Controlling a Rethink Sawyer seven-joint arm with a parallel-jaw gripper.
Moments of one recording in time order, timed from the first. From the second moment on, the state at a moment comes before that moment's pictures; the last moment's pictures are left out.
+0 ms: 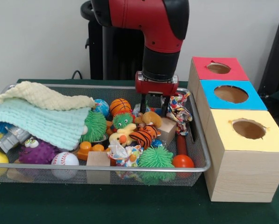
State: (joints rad) arm -0.18 -0.53 -0.03 1.81 -0.19 0.26 1.74
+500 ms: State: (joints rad) arm -0.18 -0.54 -0.03 1.82 -0.22 0.26 1.74
